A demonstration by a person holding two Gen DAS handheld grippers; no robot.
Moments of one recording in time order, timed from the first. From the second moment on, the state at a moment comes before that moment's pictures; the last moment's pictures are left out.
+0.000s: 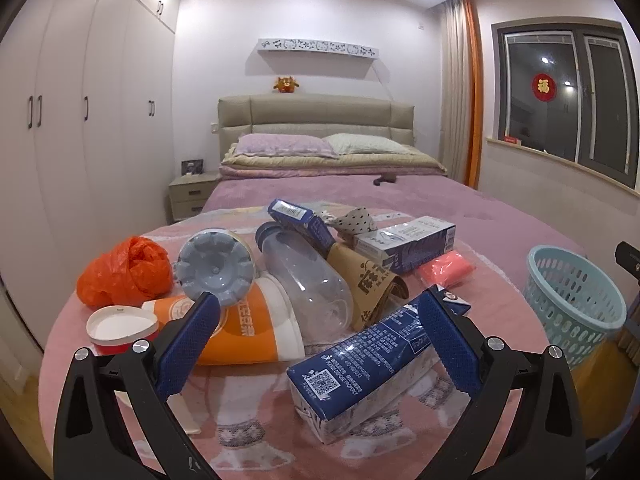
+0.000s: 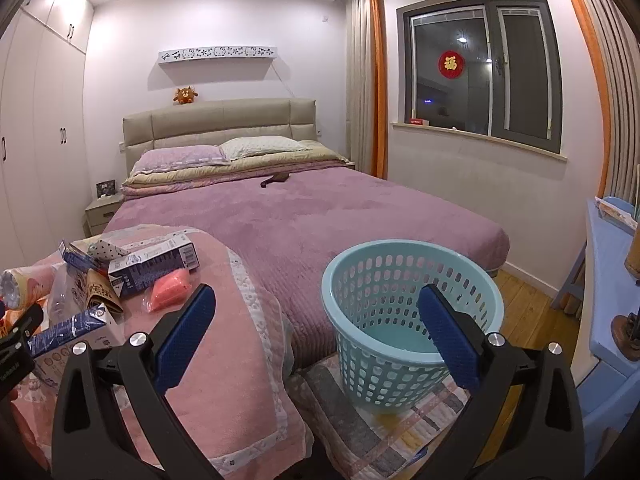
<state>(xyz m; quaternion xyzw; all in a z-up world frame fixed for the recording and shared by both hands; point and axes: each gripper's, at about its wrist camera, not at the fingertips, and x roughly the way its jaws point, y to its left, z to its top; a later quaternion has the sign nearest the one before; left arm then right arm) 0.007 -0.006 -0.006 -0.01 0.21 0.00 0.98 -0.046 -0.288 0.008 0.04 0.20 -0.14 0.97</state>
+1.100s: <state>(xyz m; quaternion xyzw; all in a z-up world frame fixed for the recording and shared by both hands) -0.033 0.162 0.039 -0.05 0.29 0.09 0.95 -0.006 -0.167 0.037 -0.01 0.21 0.04 0.98</state>
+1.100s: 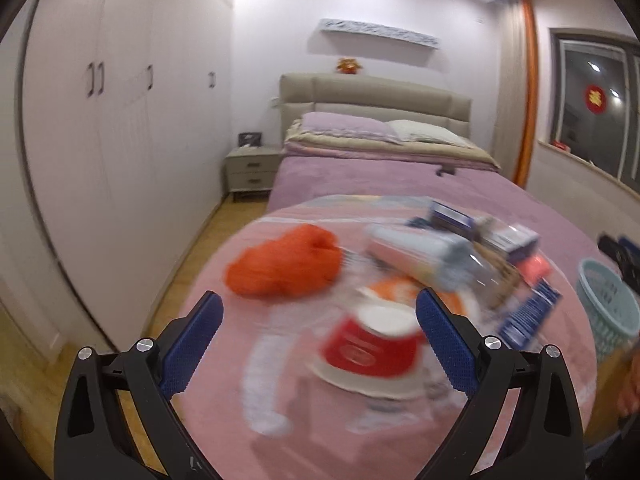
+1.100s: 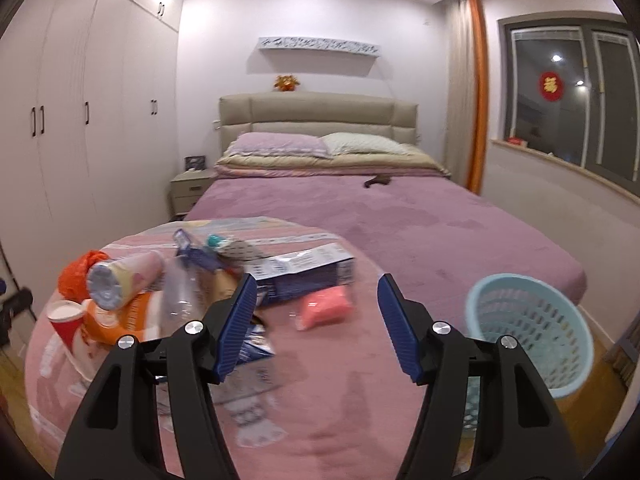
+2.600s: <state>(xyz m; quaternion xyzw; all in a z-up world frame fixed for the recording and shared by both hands) 0.074 0.192 0.045 -0.04 0.33 -0.01 0.94 0.095 -0.028 0.026 0.08 0.40 0.25 0.88</state>
